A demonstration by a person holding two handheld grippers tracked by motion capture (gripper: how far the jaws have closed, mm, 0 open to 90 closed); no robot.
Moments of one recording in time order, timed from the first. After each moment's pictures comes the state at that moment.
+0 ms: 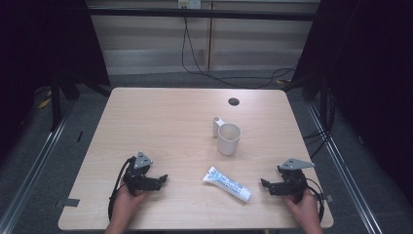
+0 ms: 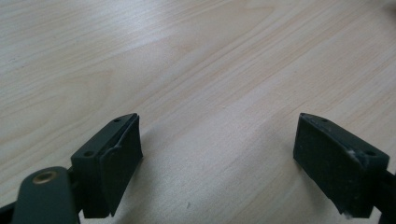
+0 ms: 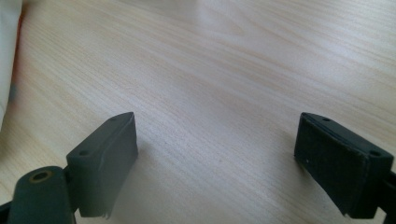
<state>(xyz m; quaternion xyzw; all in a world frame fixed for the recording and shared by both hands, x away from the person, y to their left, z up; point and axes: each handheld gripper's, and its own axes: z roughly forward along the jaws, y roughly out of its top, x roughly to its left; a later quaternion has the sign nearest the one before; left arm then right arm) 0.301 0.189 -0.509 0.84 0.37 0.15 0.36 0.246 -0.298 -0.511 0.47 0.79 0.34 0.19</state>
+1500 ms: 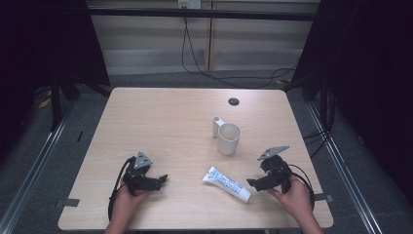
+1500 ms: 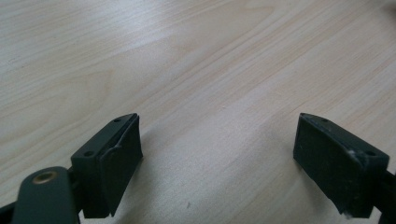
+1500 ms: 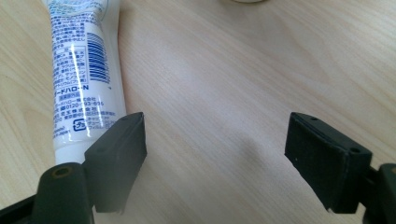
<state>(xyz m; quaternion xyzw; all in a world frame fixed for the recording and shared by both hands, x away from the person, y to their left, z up) 0.301 0.189 -0.509 0.84 0.37 0.15 0.36 0.266 -0.237 -0.457 0.42 0.86 0.26 0.11</state>
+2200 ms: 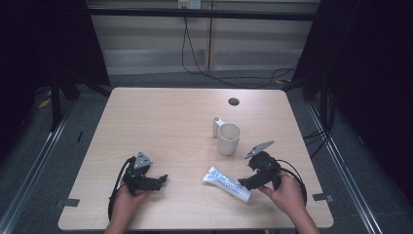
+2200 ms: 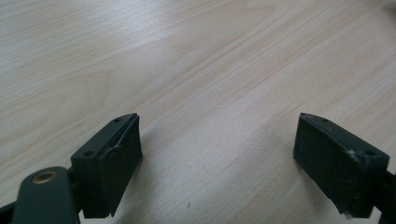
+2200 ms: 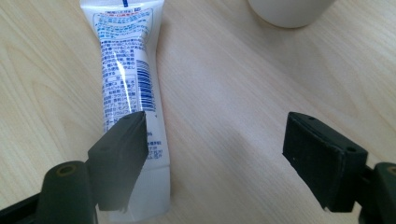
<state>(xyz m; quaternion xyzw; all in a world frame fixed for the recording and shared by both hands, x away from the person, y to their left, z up) 0.301 0.189 -0.509 0.84 0.37 0.15 0.36 0.273 -0.202 -0.441 0.39 0.89 0.22 0.09</state>
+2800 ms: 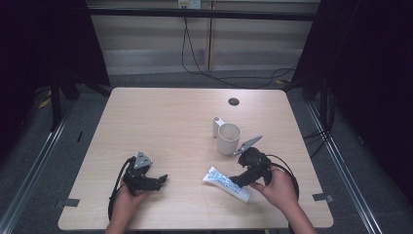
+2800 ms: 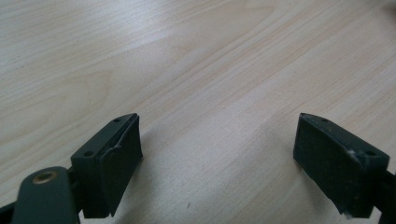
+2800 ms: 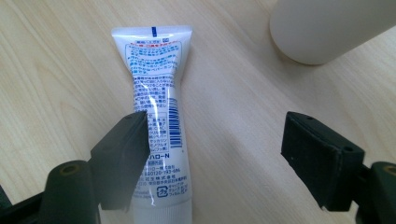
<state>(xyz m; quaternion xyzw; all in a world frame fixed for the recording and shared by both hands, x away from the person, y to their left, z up) 0.301 0.189 -0.509 0.84 0.37 0.15 0.36 0.281 -0.175 -0.428 0.36 0.90 0.22 0.09</state>
